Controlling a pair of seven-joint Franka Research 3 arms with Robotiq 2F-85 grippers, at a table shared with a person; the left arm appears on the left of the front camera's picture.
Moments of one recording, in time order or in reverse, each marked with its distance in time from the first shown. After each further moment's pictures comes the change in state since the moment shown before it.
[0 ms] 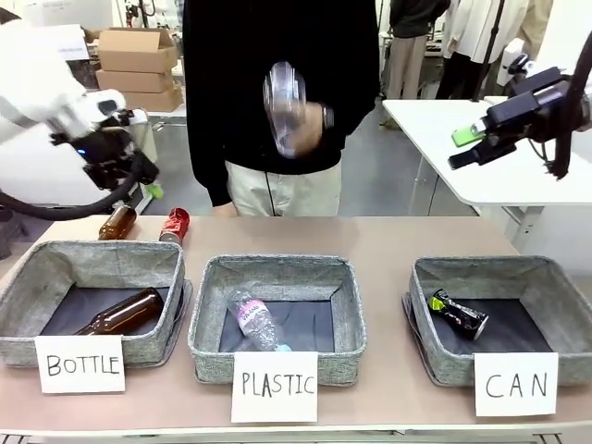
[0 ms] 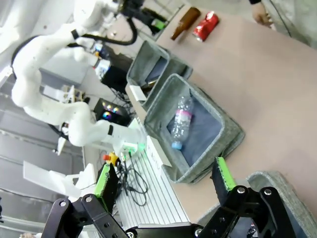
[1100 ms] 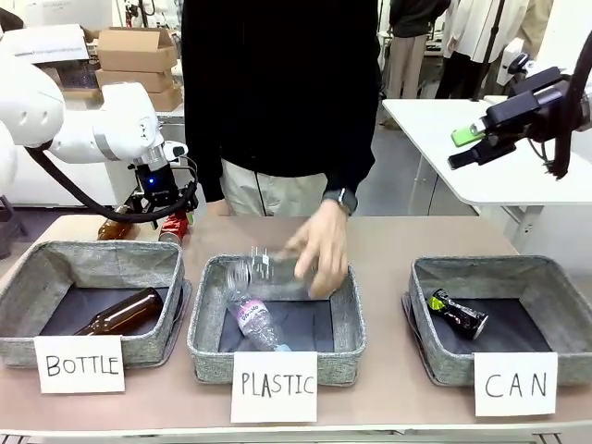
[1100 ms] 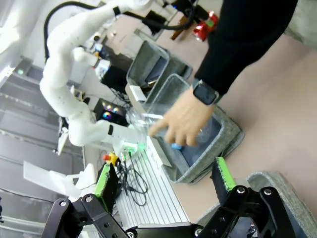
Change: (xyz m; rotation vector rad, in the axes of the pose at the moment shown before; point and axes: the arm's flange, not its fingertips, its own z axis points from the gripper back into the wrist) left arm 0.096 0.041 -0.145 0.210 0.199 0.353; right arm 0.000 0.000 0.000 0.000 0.000 -0.001
